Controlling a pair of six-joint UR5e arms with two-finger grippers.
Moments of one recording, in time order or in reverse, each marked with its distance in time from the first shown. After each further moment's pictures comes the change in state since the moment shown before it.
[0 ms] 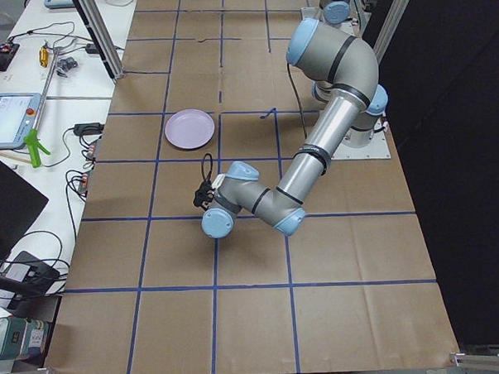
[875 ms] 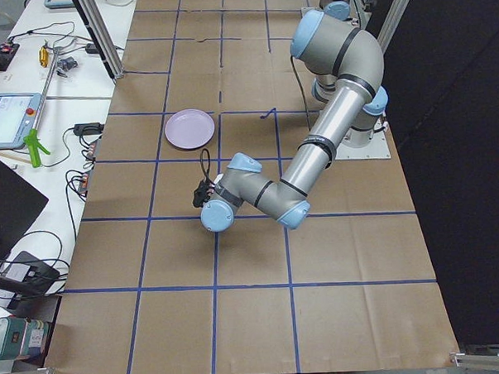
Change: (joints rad) left arm 0.014 0.002 0.003 0.015 0.068 -0.060; right arm 0.000 0.000 0.000 0.000 0.000 0.000
